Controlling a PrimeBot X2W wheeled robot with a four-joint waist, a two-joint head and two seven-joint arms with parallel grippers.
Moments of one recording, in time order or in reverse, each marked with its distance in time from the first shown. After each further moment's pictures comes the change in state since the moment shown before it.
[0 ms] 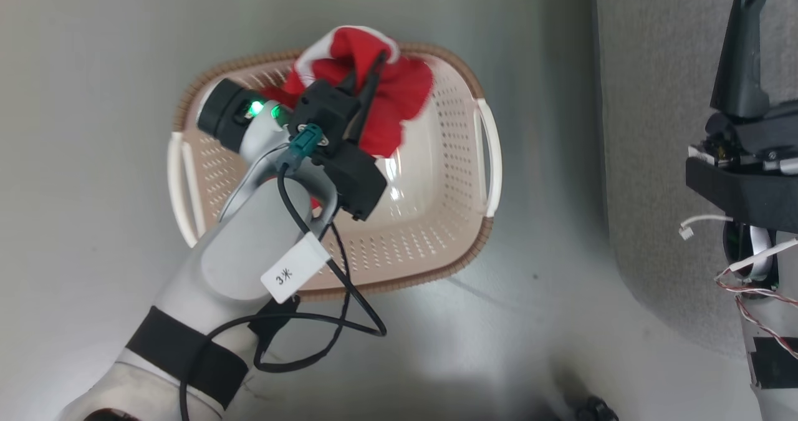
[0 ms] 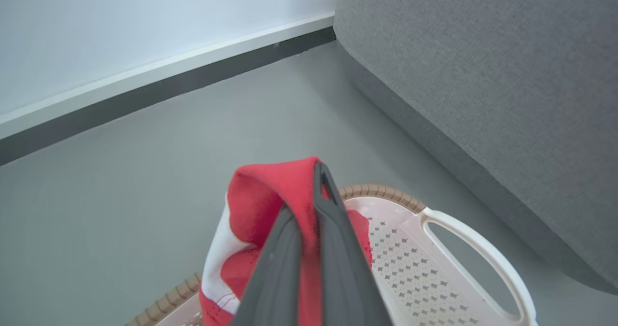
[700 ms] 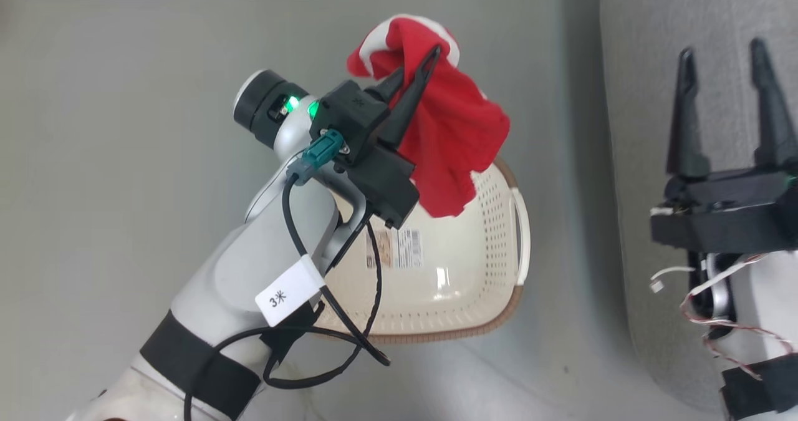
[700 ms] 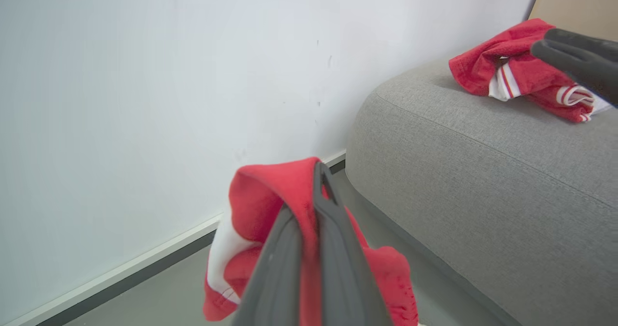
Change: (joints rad) left arm 0.019 -0.003 -0.048 -0.178 -0.088 -0.051 0.000; right arm 0.113 0.030 -0.004 0.188 0.049 0.018 0.000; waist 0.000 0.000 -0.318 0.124
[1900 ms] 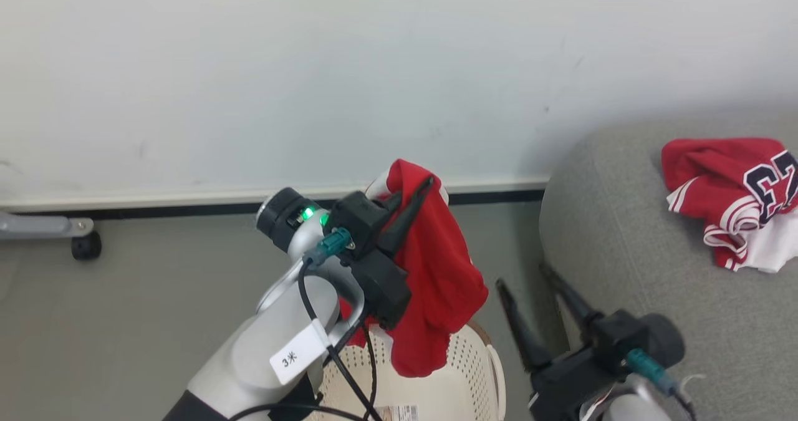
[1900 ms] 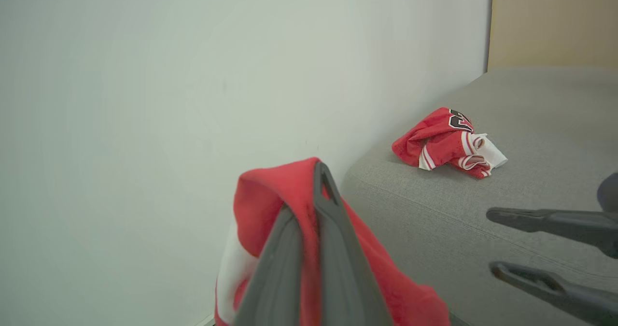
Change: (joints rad) left arm 0.192 0.006 -0.065 0.067 -0.034 -0.049 0.000; right arm 0.229 0.104 0.257 0.307 0.021 0.142 0.000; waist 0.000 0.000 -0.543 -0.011
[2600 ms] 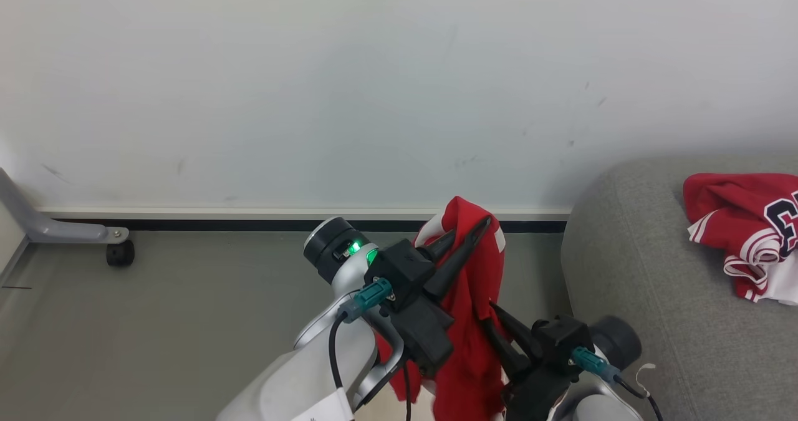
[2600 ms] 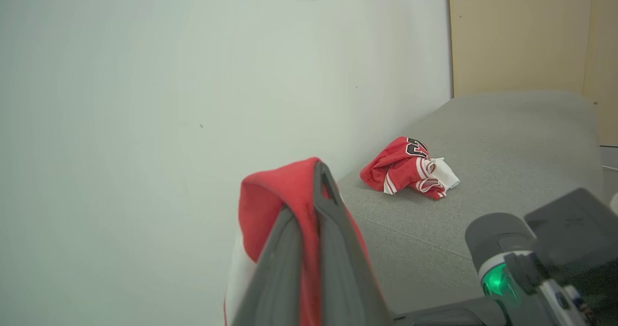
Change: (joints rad) left arm 0.094 -0.001 -0.085 -0.194 0.001 0.010 0.001; right arm -0.074 0.009 0.152 0.162 -0.017 0.034 0.044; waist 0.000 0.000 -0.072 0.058
